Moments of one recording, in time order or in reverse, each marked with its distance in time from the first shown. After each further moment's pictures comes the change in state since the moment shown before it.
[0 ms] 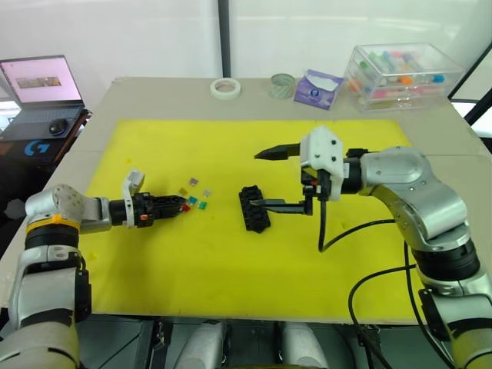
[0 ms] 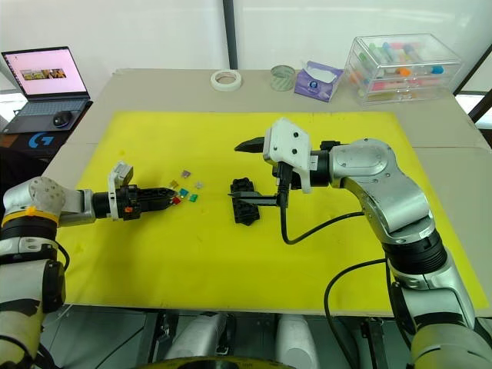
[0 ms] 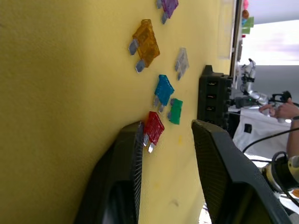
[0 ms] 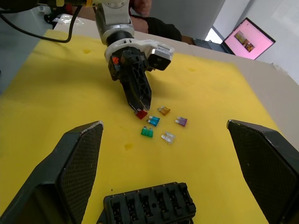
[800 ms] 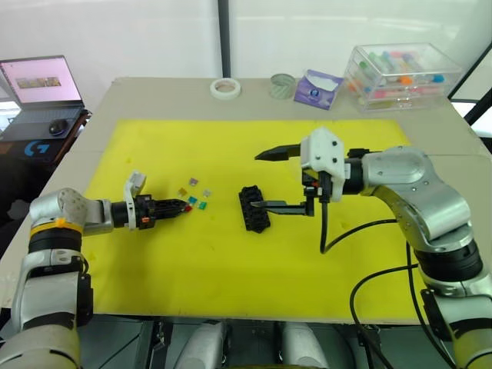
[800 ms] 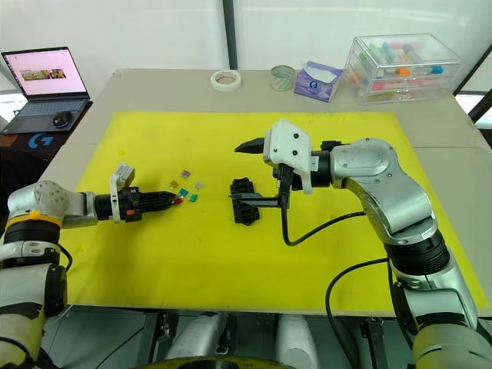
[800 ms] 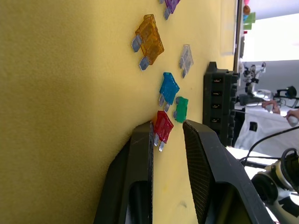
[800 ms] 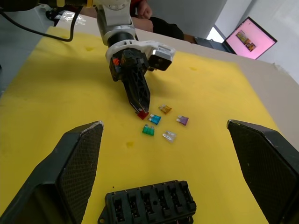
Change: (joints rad) left arm 0.030 -0.014 -0.008 -0.034 0.032 -0.040 -0.032; right arm 0.000 -0.012 0.000 -0.015 0.000 0.005 0.007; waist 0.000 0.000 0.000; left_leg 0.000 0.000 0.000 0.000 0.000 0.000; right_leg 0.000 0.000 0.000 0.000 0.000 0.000
